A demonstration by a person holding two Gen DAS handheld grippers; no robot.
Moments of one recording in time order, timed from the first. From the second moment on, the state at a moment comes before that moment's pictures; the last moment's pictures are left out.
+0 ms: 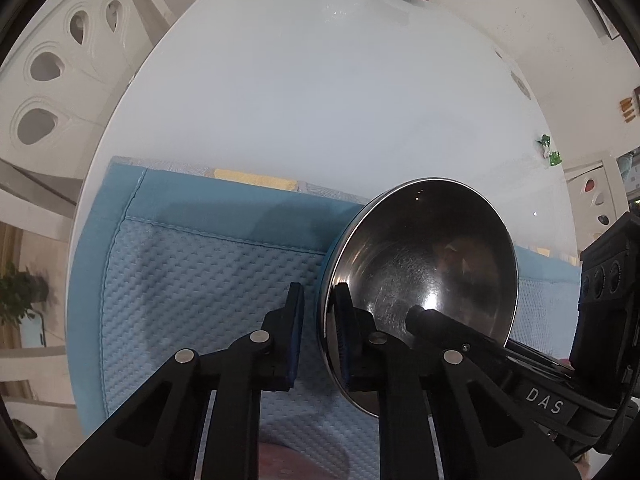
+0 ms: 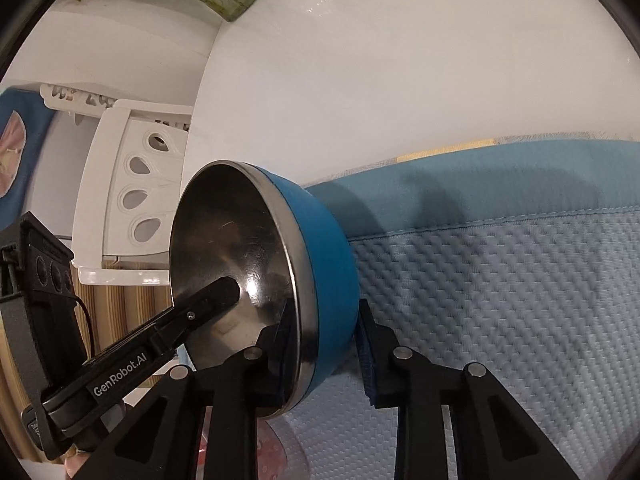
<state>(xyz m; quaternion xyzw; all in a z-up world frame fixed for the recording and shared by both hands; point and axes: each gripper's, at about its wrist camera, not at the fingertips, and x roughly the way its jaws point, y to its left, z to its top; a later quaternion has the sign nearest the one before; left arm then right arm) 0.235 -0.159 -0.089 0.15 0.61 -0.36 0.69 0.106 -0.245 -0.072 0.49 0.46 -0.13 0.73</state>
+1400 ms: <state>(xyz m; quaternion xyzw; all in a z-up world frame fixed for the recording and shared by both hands) 0.236 -0.097 -0.013 0.06 0.59 -0.33 0.74 0.126 -0.196 0.010 0.46 0.46 -0.08 0.75</state>
